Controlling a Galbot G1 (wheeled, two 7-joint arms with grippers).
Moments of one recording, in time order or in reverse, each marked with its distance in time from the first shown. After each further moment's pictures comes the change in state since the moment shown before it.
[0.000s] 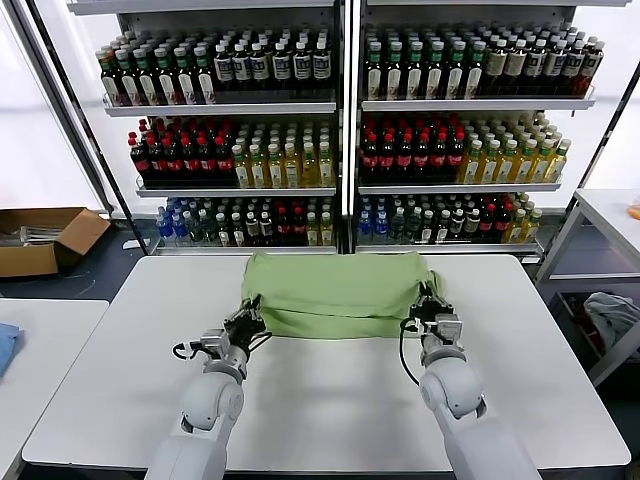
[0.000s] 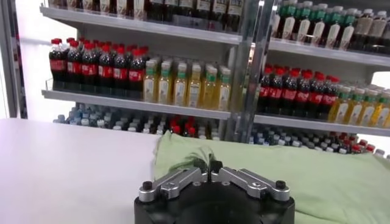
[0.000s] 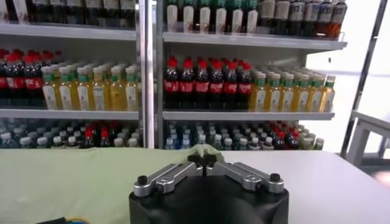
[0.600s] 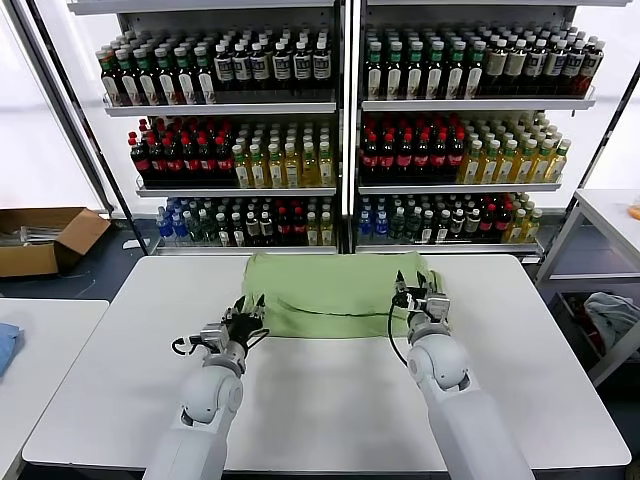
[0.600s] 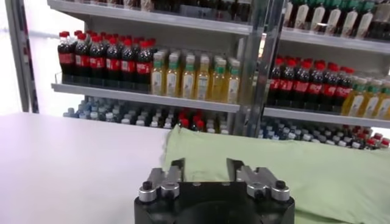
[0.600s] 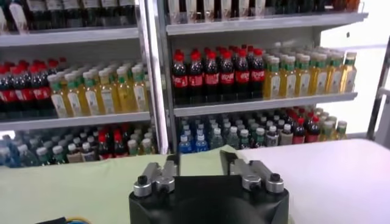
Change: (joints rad) left arm 0.012 -0.002 -0.015 -0.037 0.023 0.066 -0.038; right arm 0.017 0.045 0.025 0.025 0.122 -0.016 0.060
